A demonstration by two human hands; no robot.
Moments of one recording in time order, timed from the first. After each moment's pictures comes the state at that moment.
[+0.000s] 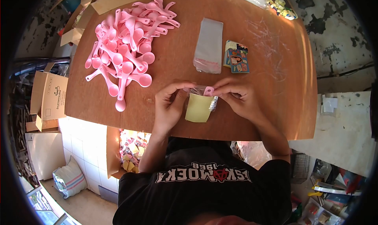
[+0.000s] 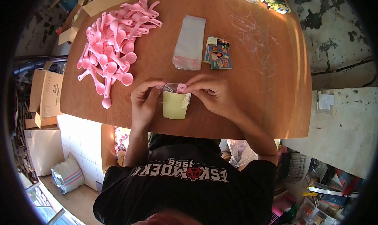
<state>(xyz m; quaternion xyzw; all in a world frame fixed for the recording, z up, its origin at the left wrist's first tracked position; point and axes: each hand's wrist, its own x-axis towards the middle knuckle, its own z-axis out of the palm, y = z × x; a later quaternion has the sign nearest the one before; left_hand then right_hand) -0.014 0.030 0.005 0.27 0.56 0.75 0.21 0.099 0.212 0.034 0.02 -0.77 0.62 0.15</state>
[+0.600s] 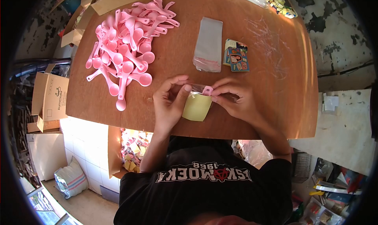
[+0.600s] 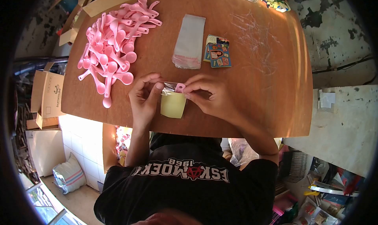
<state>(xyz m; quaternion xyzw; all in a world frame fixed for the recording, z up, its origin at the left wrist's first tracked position) -0.008 0.034 0.010 0.23 0.56 0.77 0.19 0.100 0.208 0.027 0.04 -0.82 0.53 0.18</state>
